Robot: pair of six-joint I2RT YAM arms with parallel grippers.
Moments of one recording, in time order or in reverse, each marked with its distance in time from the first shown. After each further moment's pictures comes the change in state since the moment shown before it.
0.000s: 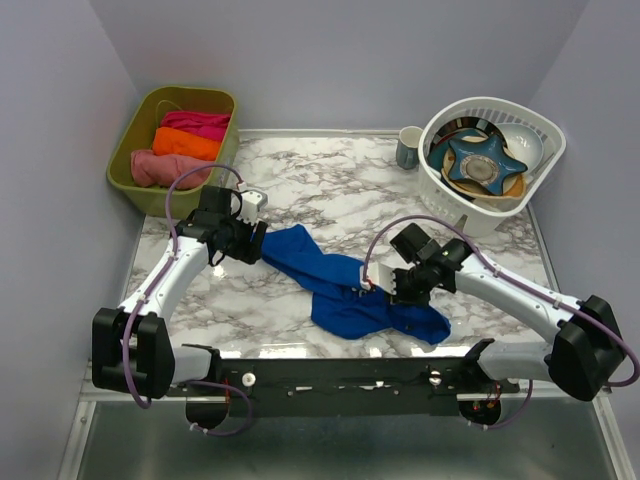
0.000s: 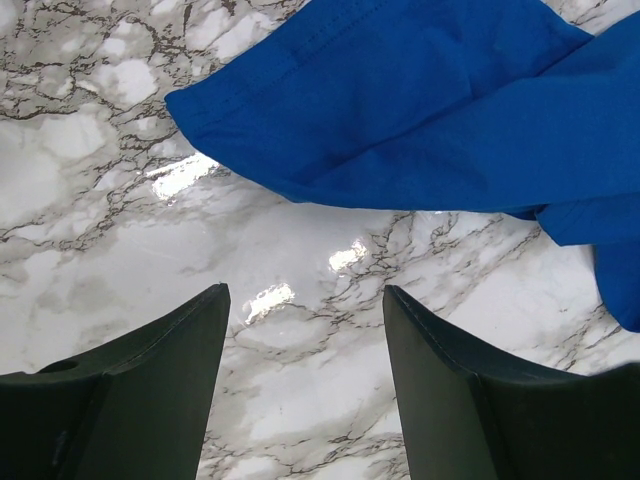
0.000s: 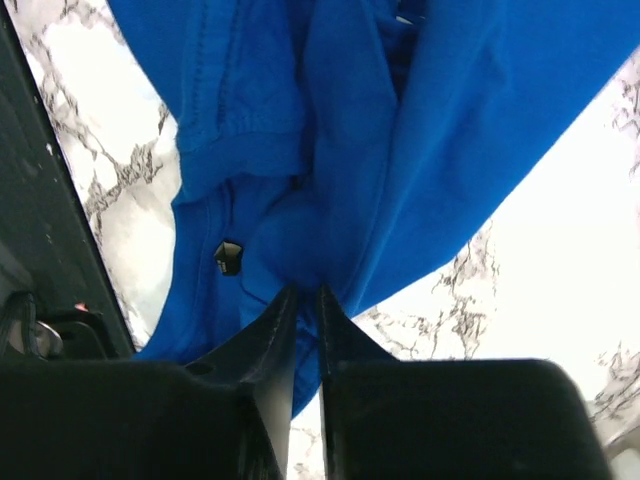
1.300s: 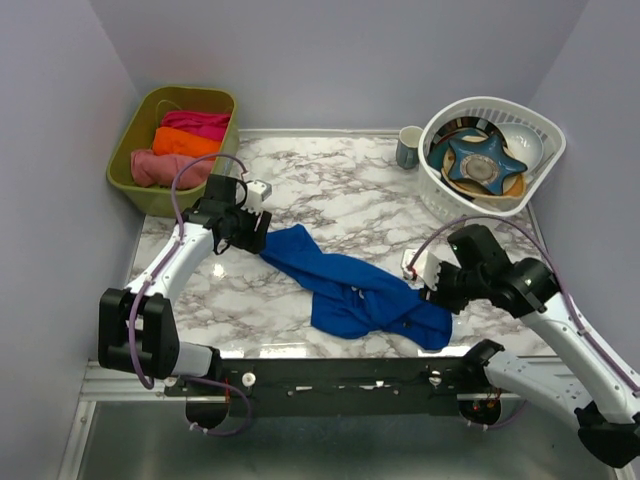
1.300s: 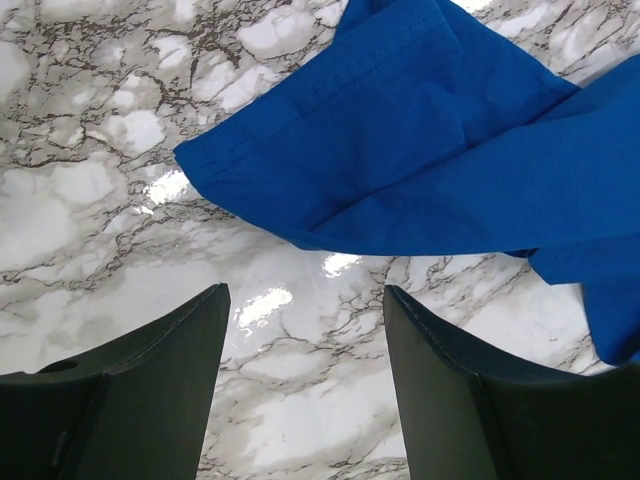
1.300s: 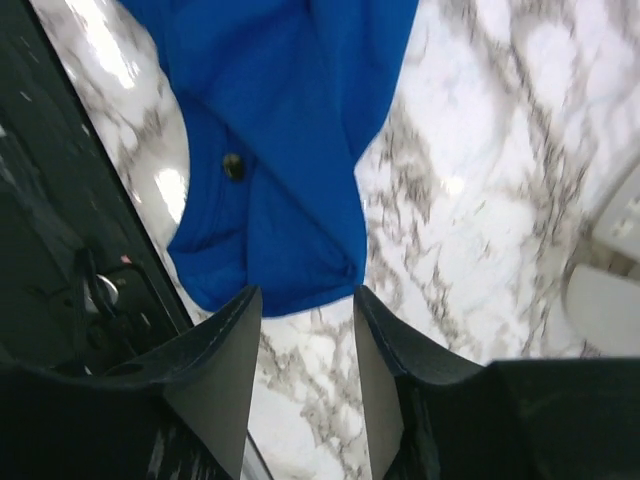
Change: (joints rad) left arm -0.013 0.100 0.091 0.009 0.005 -0.018; right arm -0.085 -0.461 0.074 -0.263 0.090 0.149
